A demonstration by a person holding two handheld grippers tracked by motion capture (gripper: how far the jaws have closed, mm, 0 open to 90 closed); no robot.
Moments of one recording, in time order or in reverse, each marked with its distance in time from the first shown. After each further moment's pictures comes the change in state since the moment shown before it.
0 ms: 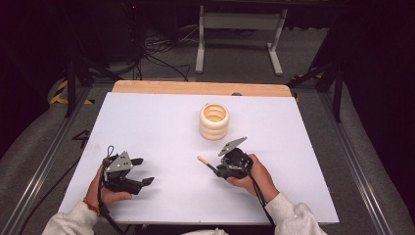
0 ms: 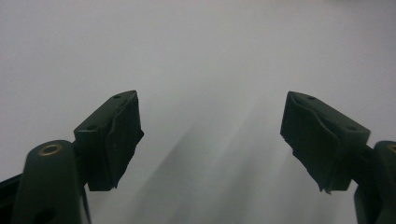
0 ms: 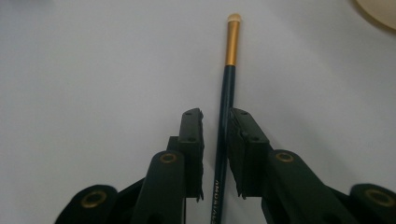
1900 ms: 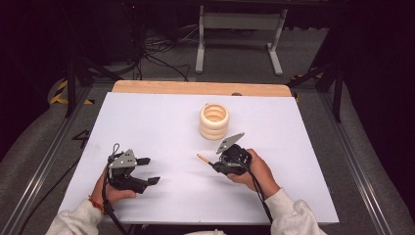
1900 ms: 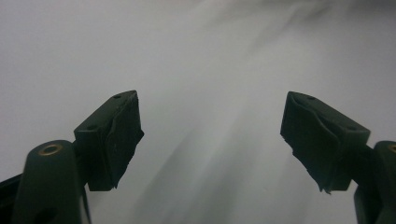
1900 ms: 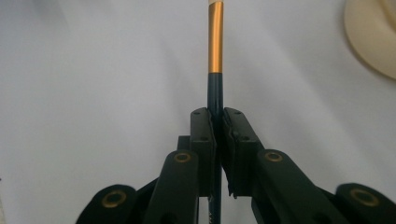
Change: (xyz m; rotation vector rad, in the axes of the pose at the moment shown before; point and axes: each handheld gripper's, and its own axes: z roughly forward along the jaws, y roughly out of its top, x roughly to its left) left arm -0.003 0.017 0.013 -0.049 -0.117 -0.039; right arm 0.002 0.009 -0.017 -0.052 0.003 -0.107
